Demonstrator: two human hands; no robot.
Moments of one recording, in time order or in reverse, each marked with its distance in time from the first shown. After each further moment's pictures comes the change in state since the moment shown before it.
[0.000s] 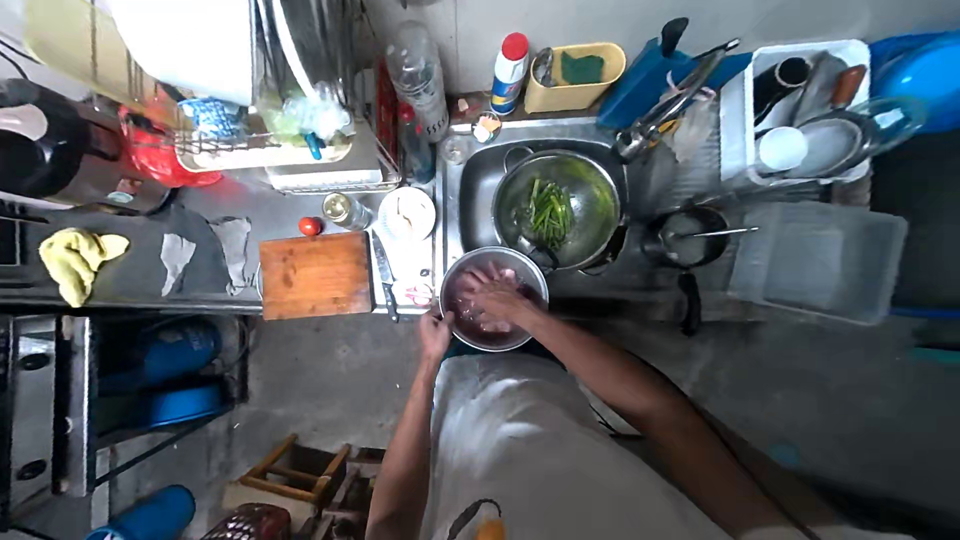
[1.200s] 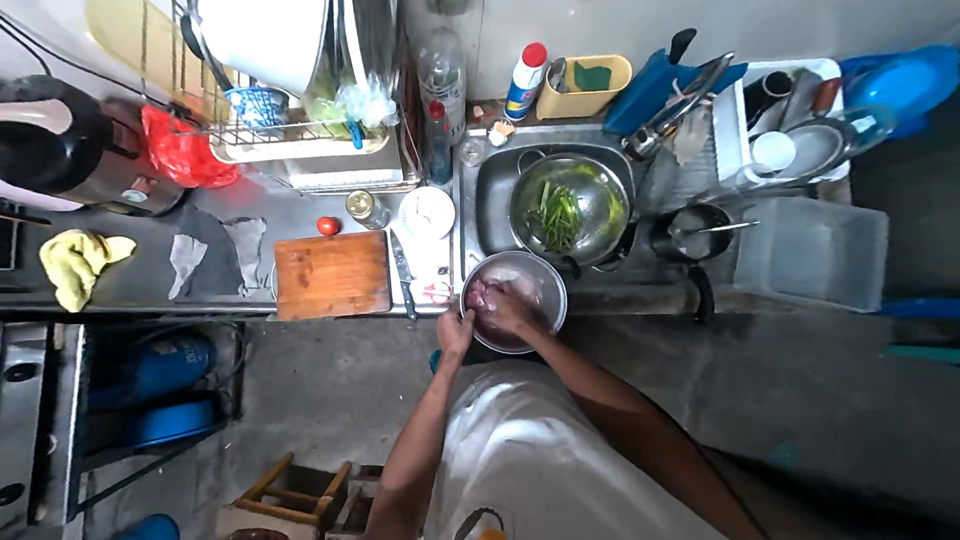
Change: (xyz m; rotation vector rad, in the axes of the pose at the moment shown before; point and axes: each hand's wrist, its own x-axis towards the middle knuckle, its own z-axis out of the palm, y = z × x) left_hand -0.003 -0.001 -0.019 0.352 -0.069 -0.034; right_hand 0.001 -0.047 0.049 0.456 0.180 0.566
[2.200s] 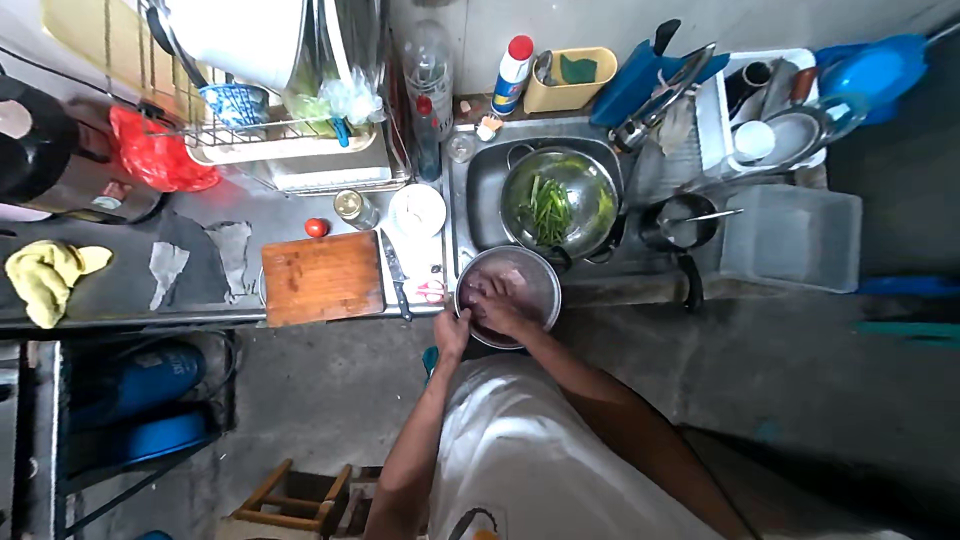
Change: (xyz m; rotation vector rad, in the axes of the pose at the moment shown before) left_hand -0.001 -0.004 0.002 -0.039 -0.008 0.009; right_hand -0.005 -0.004 0.011 -0.238 0.025 -0.227
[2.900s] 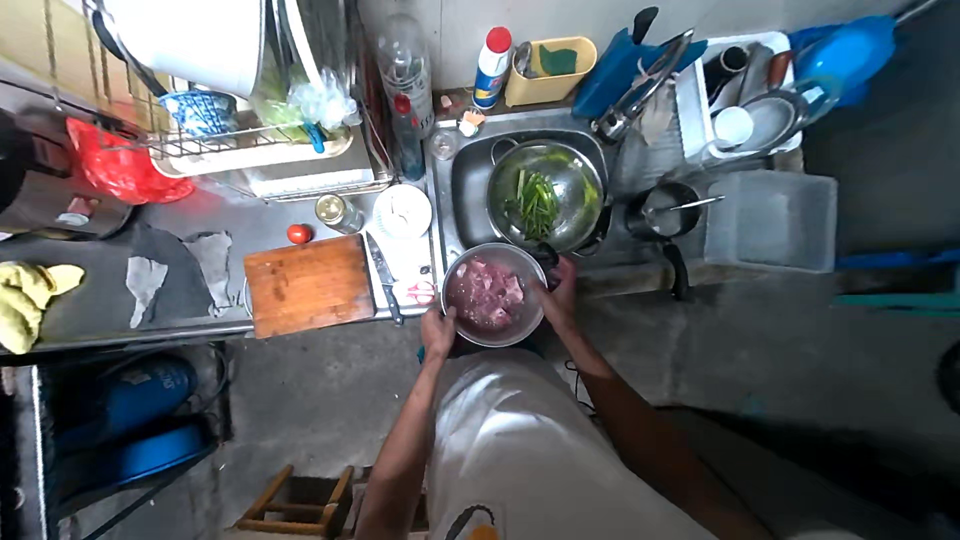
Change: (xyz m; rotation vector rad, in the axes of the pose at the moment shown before) left_hand 0.015 -0.008 -0.004 -0.040 -0.016 0.029; right_hand -0.068 0.069 -0.047 0.849 0.755 0.409
